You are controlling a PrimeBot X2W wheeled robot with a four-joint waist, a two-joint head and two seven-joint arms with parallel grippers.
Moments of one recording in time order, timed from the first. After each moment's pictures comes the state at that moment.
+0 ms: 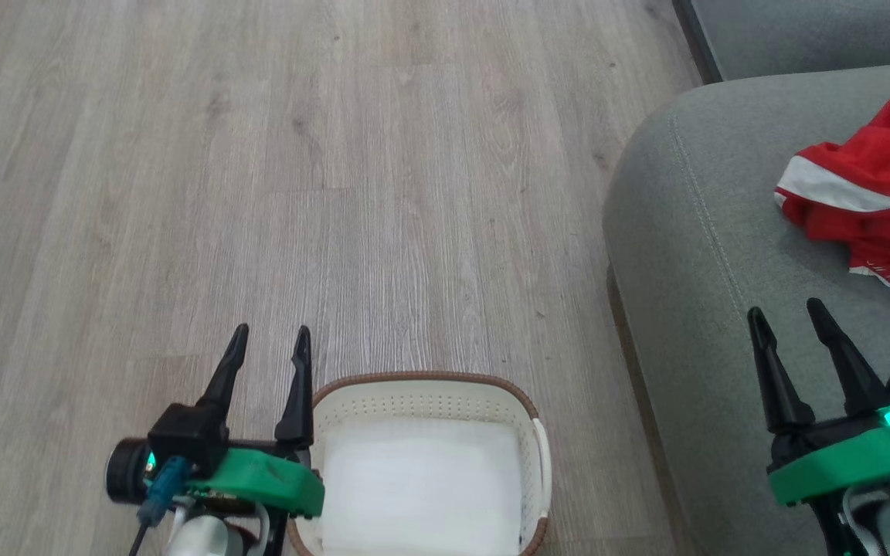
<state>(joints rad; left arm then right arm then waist) -0.03 0.05 -0.24 0.16 -0.20 0.05 -0.26 0.03 -0.31 0.09 0.07 0.45 0.13 -0.25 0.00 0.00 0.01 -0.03</state>
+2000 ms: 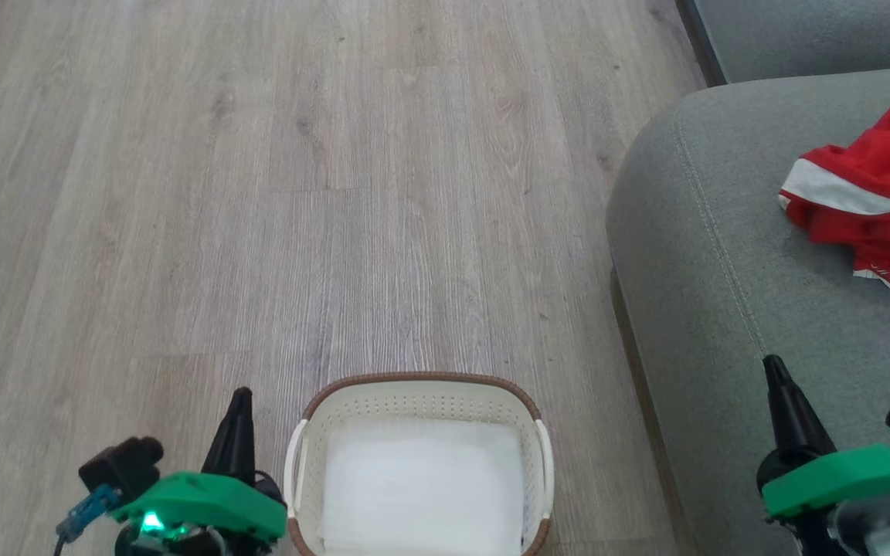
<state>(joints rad) 0.02 0.06 -0.18 0.26 -0.68 0.00 -0.16 0.05 -0.21 0.06 0.19 0.82 0.13 -0.15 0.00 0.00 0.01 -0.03</state>
